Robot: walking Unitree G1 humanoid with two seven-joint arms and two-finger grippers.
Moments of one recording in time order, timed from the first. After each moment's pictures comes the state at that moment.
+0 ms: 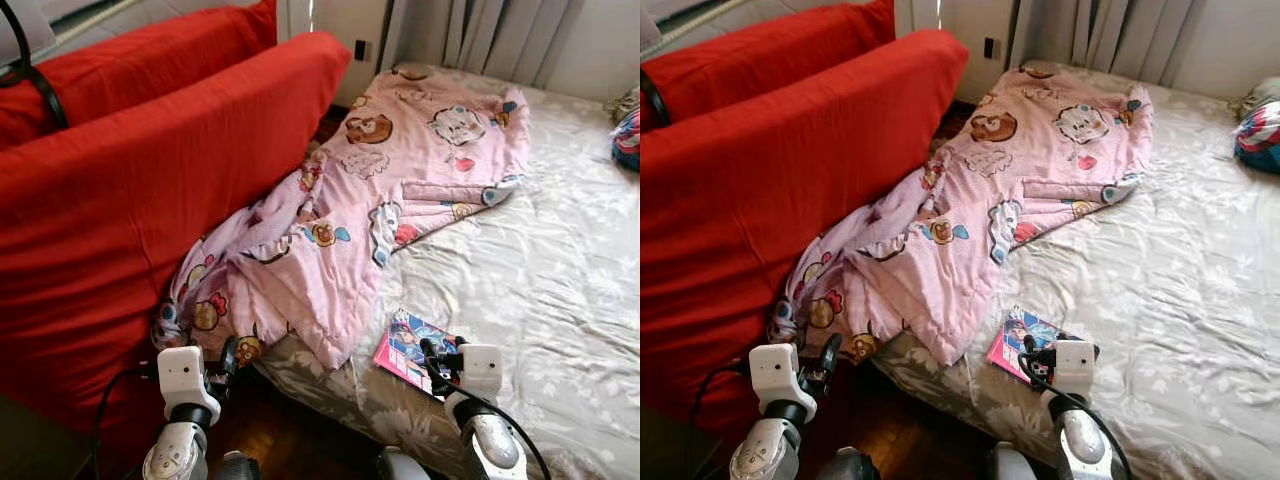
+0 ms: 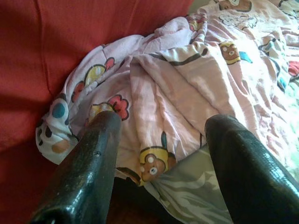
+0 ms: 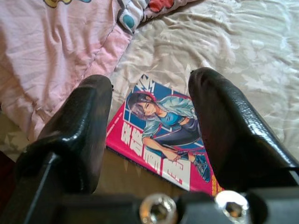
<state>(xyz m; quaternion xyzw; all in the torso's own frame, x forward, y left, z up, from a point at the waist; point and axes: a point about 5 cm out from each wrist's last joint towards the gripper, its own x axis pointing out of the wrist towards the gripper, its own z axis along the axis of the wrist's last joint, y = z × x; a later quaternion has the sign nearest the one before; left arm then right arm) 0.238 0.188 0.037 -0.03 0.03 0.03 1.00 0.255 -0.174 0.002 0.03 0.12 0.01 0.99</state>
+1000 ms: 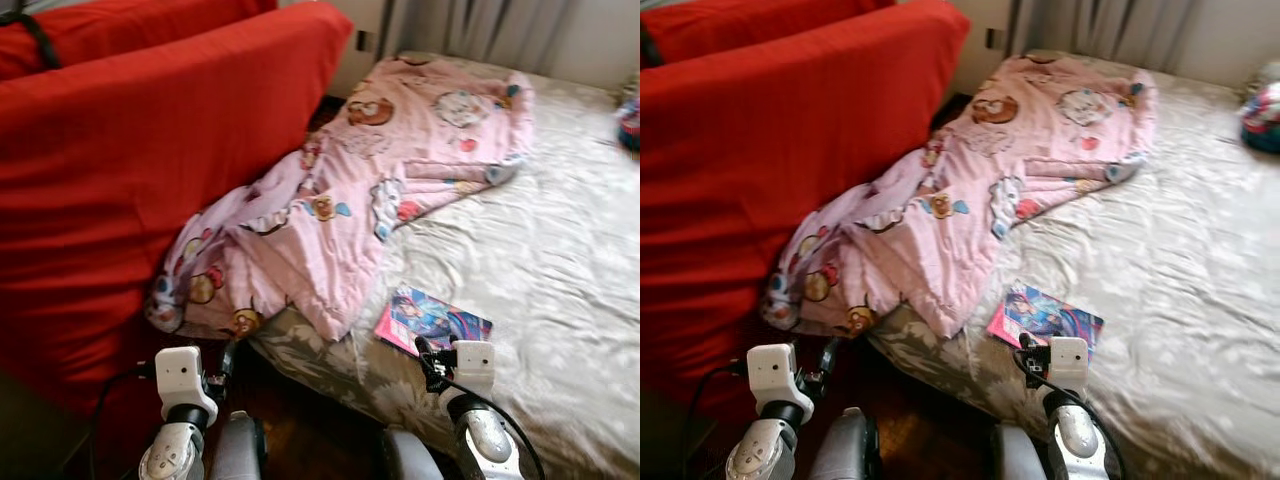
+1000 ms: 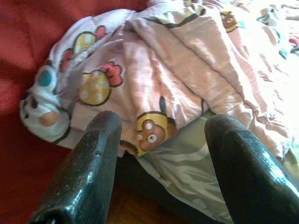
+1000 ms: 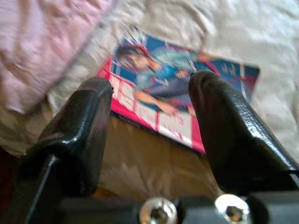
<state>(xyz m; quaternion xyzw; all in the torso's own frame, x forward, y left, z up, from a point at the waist) 0.238 0.191 0.040 -0.03 0.04 0.03 1.00 0.257 -0.170 -0.007 0.03 0.13 0.00 0.99</state>
